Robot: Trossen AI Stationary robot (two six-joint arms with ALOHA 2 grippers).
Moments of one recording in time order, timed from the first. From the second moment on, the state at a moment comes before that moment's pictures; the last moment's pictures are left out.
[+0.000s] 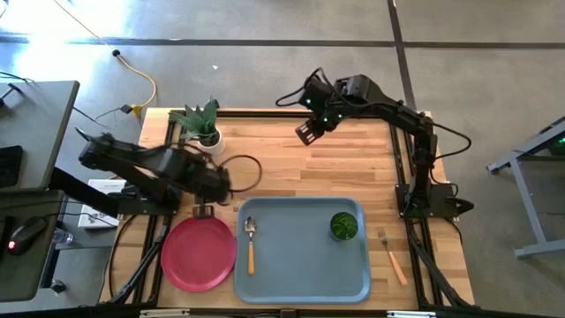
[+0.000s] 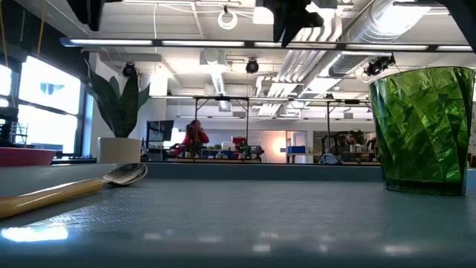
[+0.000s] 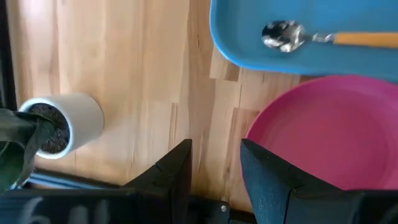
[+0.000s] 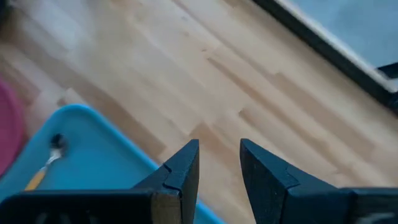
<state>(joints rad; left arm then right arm) -0.29 1.36 1.46 -1.57 -0.22 -0.38 -0.28 1.91 2.30 -1.57 0.11 0.55</state>
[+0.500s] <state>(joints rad) -0.37 0.94 1.11 -1.57 -0.26 -0.49 -0.14 1.91 2.30 -1.57 0.11 0.70</state>
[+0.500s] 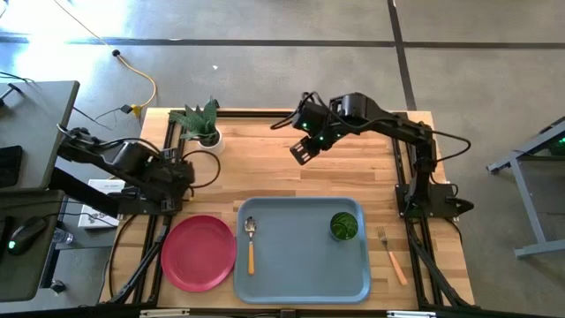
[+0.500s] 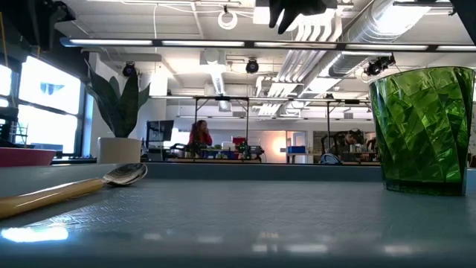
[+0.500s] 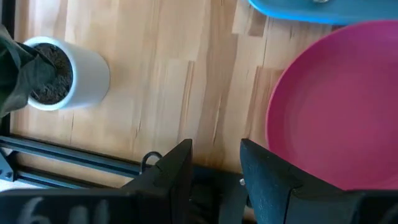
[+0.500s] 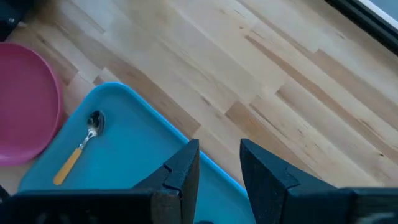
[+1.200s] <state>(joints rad) -0.39 0.92 0.88 -1.39 -0.11 -0.43 -0.06 1.92 2.30 -1.57 0.20 0.79</state>
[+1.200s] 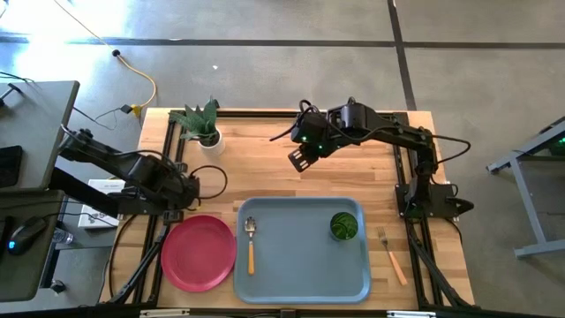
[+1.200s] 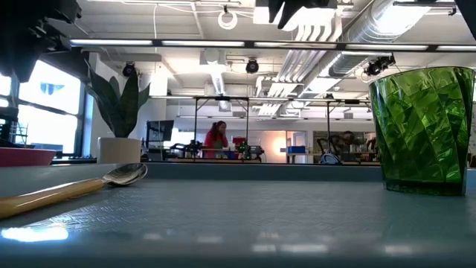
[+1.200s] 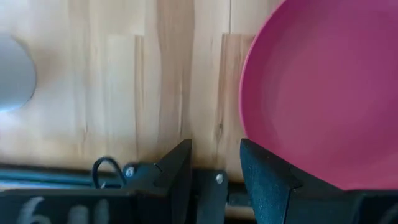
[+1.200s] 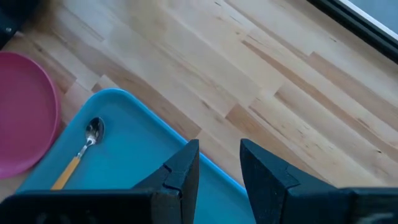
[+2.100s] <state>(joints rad) -0.39 0.97 0.64 -1.06 -0.06 -0.46 -0.06 1.92 2.30 -1.57 0.19 0.79</state>
